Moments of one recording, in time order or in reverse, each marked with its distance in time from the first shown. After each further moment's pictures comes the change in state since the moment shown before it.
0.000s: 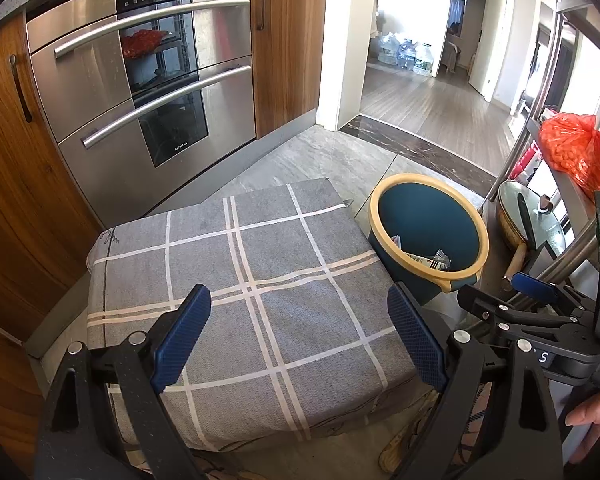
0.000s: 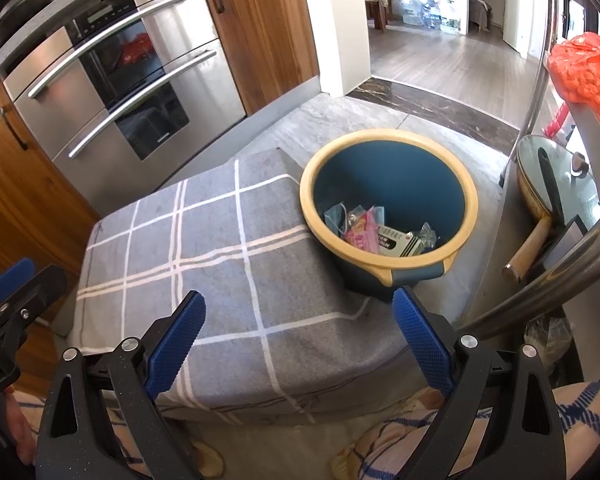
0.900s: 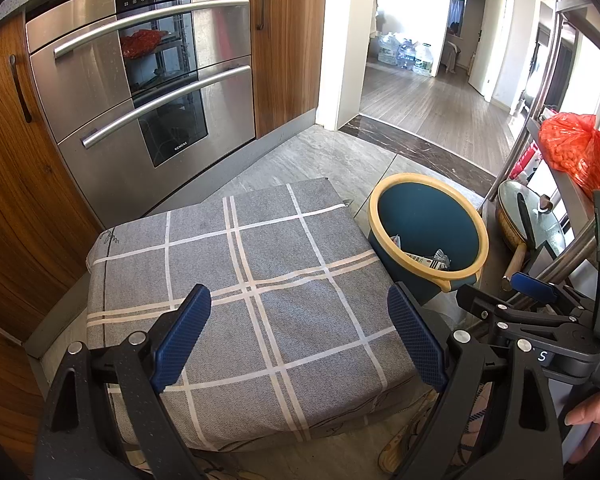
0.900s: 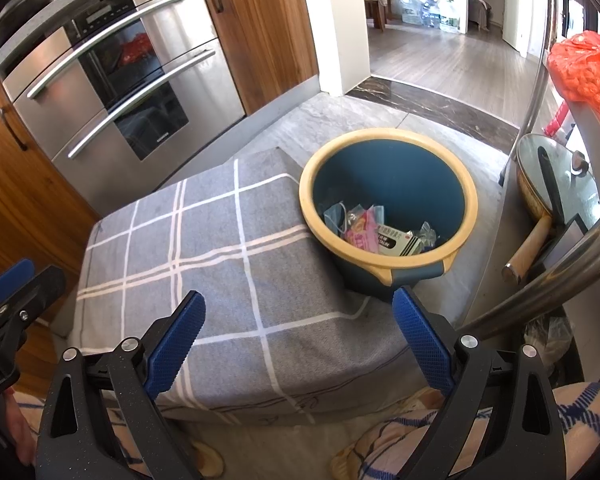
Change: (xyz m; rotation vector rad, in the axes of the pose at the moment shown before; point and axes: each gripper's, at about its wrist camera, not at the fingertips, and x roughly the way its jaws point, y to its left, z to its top) left arm 0.000 0.000 0.000 0.001 0.000 -0.001; right arm -0.001 -0.001 0.000 -0.001 0.004 0.000
